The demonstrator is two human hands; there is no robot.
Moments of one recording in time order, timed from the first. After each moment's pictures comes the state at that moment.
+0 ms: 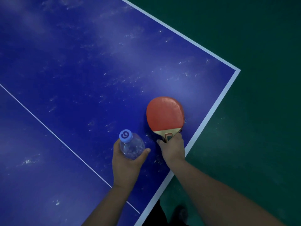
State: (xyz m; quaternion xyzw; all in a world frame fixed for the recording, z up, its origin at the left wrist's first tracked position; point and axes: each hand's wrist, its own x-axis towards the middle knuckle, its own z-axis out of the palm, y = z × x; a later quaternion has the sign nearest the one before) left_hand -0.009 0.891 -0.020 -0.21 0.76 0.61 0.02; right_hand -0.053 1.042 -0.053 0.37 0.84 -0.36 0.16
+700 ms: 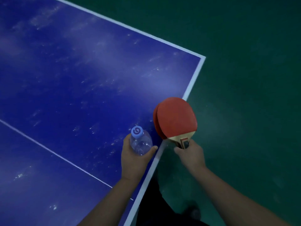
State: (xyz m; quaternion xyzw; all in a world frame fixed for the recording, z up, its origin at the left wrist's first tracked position) left_hand 0.024 0.948 -0.003 -0.08 0.76 0.63 0.09; right_hand 0.056 1.138 -0.012 0.43 0.79 -0.41 0.13
